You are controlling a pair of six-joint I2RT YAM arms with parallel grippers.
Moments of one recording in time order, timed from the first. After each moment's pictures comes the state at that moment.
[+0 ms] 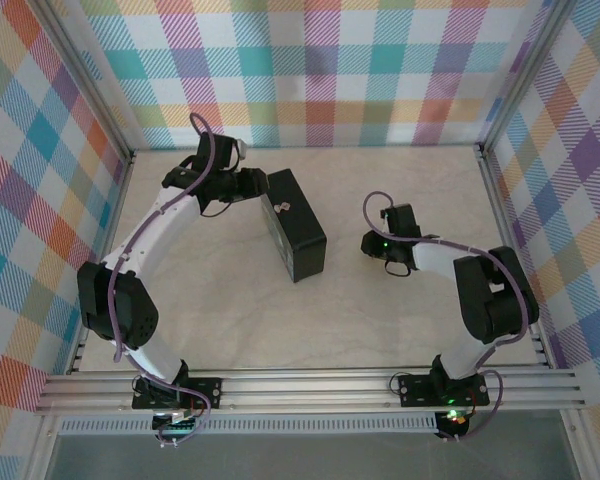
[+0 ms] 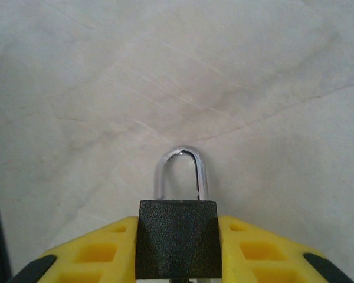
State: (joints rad) left arm -0.32 1.65 1.55 -0.69 0.17 -0.47; right arm 0.30 1.67 0.81 -0.06 -0.14 0.47
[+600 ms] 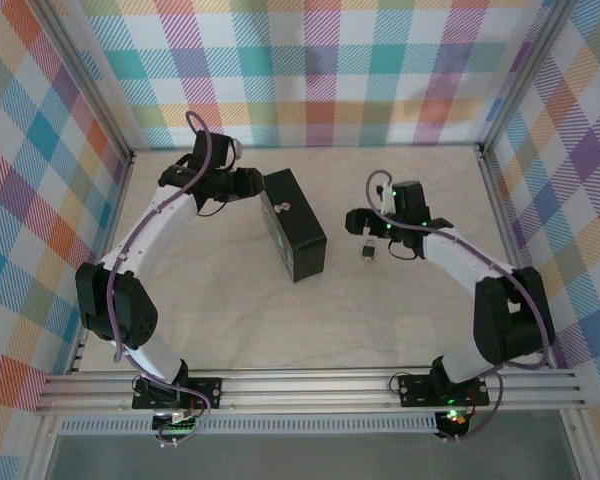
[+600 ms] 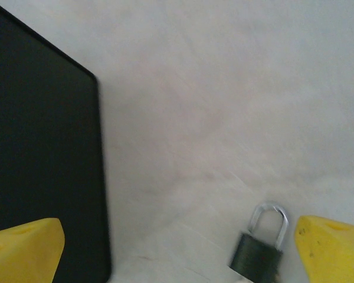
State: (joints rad) left arm -0.29 1.65 1.57 -0.73 0.14 -0.44; right arm 0.31 1.49 1.00 -0.22 -0.27 0.32
